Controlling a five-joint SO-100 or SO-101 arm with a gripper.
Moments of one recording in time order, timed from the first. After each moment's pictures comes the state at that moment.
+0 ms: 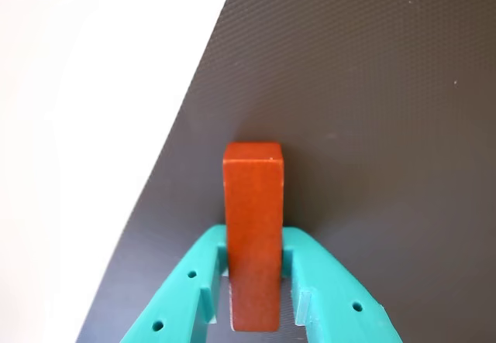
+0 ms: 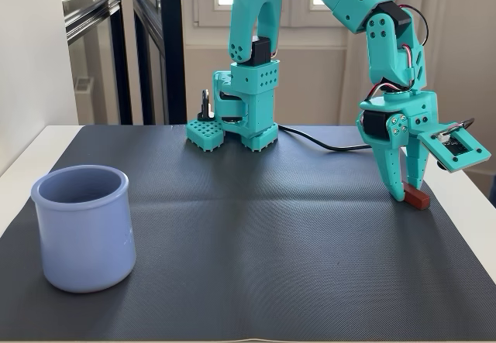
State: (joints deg) arm -51.9 85.2 116.8 44.2 113.9
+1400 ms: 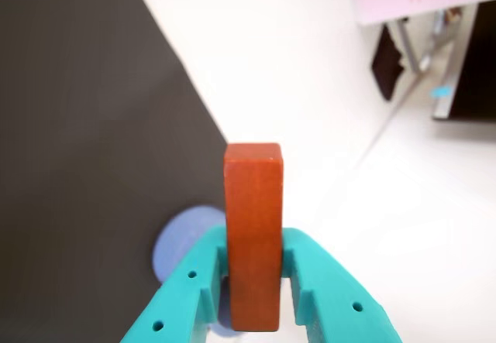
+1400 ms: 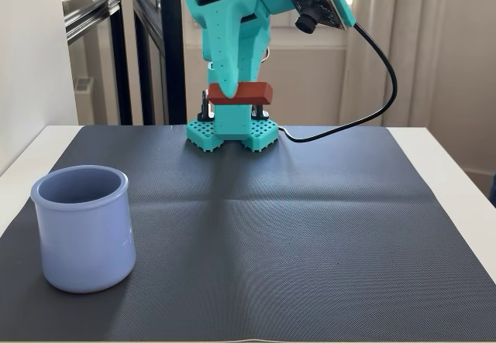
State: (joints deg) arm 0.9 122.4 116.8 44.3 23.2
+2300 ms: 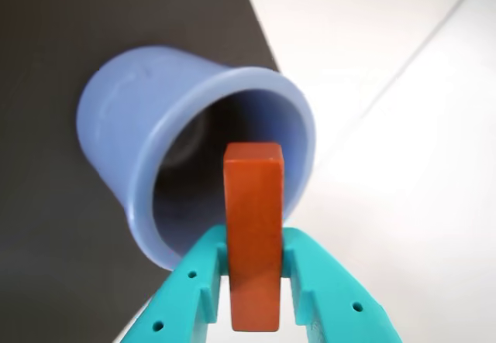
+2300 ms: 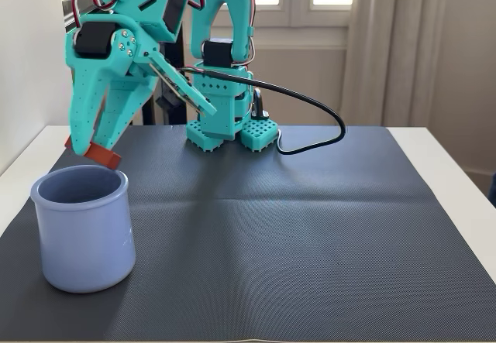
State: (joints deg) arm 20.9 102.5 111.3 39.6 9.9
